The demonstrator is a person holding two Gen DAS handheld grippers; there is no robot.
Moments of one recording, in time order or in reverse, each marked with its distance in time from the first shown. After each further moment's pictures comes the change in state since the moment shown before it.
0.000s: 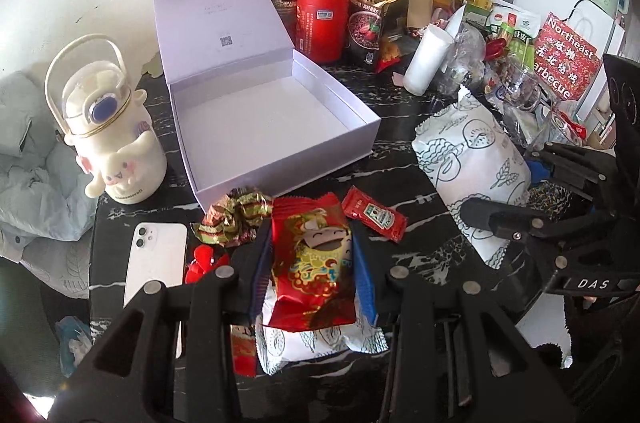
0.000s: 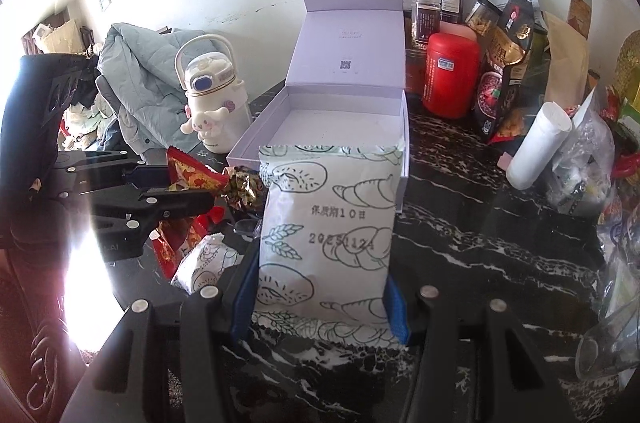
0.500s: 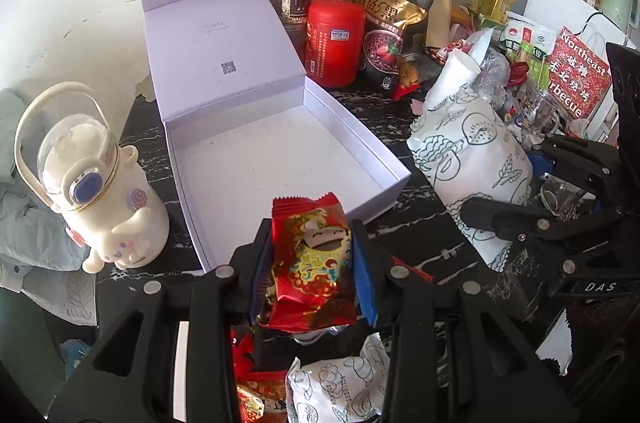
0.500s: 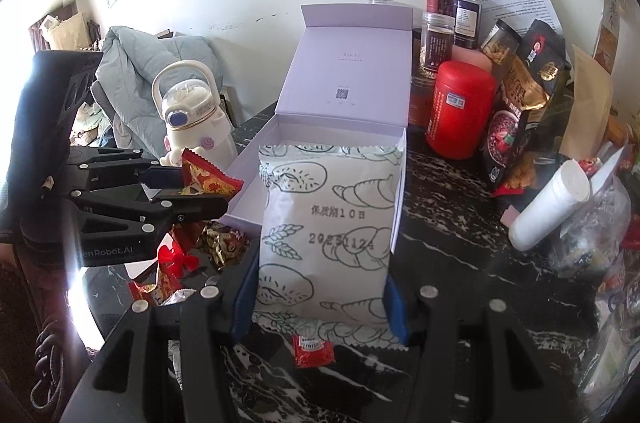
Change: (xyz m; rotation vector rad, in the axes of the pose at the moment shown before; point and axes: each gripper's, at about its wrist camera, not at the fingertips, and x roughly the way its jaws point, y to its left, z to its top) left arm 0.035 0.026 0.059 -0.003 -0.010 -0.004; right arm 0.035 -0.023 0.063 -0.064 -0.020 0.011
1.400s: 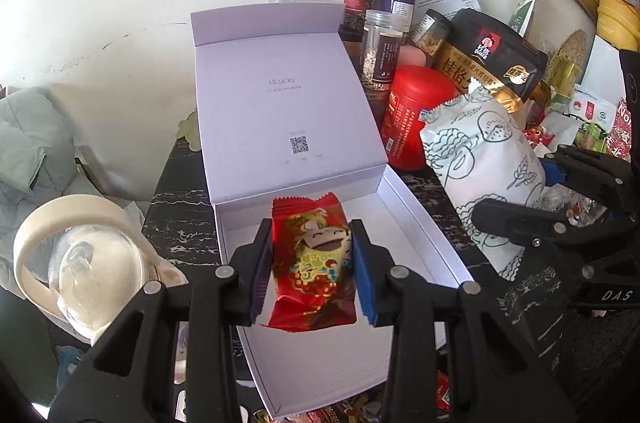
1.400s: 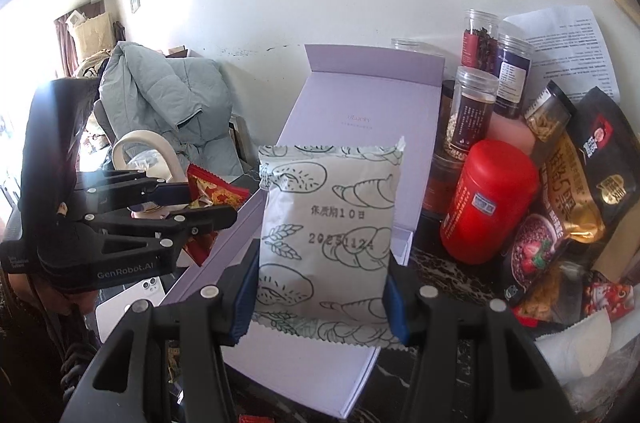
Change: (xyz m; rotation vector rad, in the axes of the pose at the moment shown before) left arm 0.046 0.061 0.081 -0.135 -0.127 0.140; right arm 0.076 -0.043 0.109 -0.085 -0.078 0.088
